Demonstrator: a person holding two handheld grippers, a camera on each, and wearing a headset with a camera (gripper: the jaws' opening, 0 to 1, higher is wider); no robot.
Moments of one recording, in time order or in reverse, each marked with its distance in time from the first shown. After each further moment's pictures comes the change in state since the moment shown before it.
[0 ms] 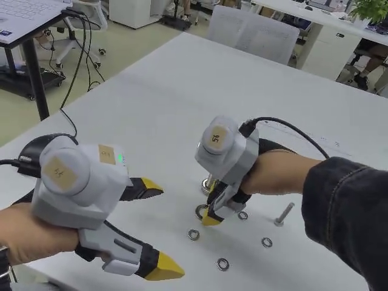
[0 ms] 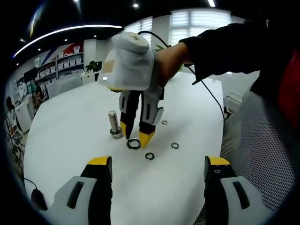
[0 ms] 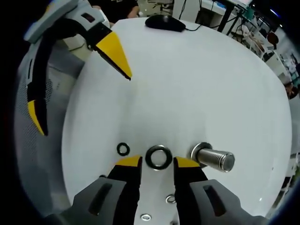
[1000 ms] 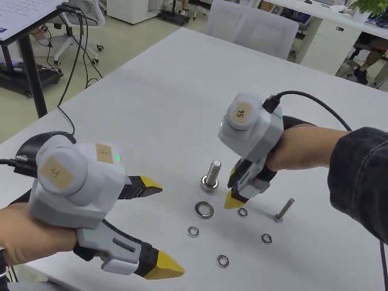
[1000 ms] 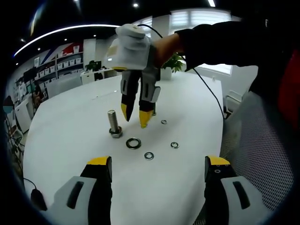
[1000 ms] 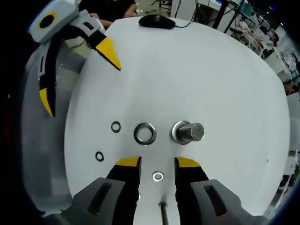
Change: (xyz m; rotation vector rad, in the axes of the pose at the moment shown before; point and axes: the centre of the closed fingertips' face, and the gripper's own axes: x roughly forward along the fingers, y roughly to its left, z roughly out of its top) left arm 0.004 0.001 0.000 -0.001 0.004 -0.005; right arm -0.031 -0.022 -0.028 0.004 0.040 0.009
